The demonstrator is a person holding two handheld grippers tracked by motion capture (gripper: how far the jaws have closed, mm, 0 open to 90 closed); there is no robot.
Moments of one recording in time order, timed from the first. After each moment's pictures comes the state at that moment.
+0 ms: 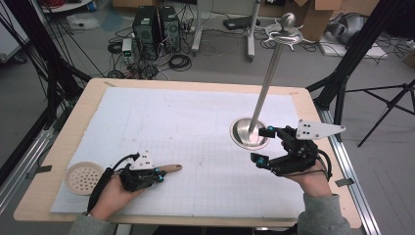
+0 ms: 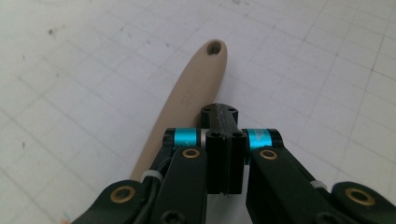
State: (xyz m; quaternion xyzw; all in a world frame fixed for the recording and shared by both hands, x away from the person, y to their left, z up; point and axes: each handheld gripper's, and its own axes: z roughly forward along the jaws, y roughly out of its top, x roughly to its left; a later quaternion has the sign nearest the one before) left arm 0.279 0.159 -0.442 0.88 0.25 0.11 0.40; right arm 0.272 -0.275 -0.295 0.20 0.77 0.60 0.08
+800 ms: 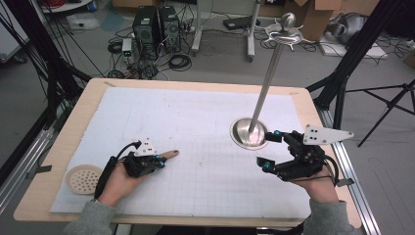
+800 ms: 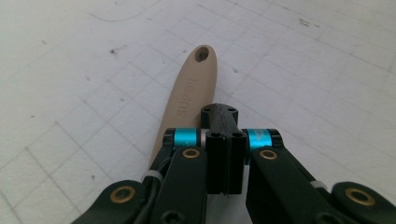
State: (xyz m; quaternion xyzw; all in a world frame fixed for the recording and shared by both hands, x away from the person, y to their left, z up) left arm 0.316 0.163 -0.444 0.86 0.29 0.14 0.39; right arm 0.261 -0.288 -0.299 0.22 0.77 0.59 0.09
